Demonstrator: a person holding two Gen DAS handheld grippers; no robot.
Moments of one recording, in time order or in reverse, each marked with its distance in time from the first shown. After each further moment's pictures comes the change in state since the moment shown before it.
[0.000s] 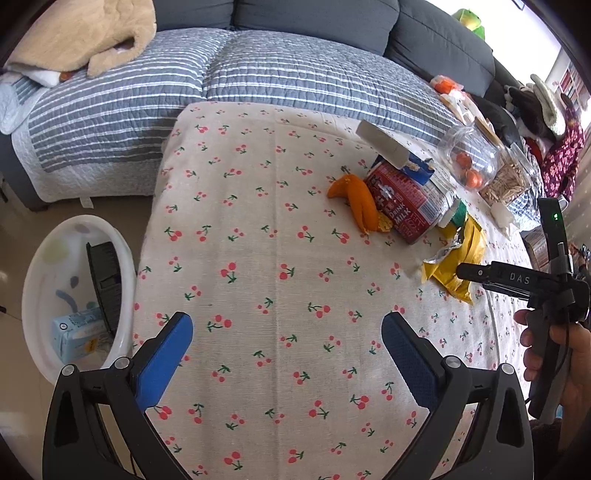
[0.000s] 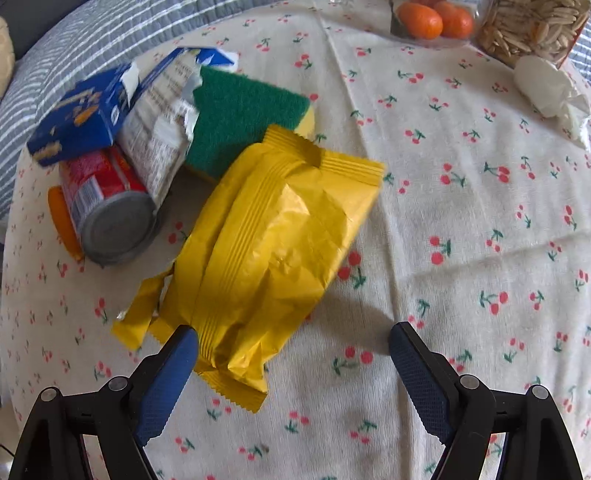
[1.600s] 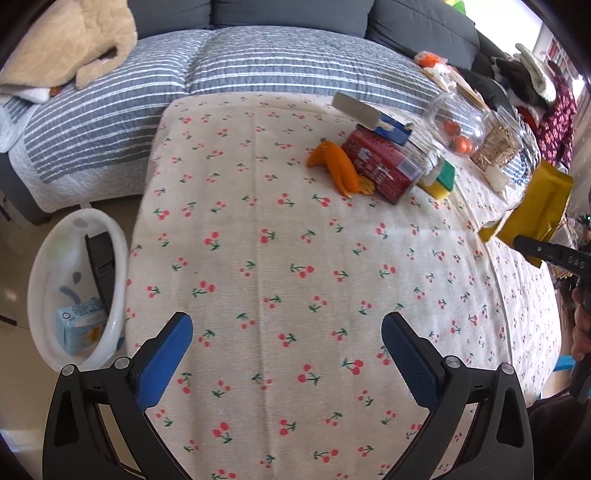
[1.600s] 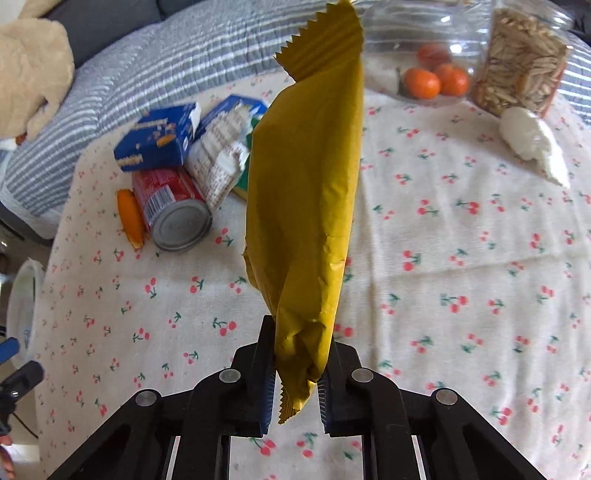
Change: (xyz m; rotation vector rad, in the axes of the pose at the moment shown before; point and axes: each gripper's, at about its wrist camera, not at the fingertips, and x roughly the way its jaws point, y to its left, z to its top) left arm -0.002 -0.025 -0.025 0.099 0.031 0.031; right arm -0.060 -0.016 -0.027 -0.104 -0.155 0.095
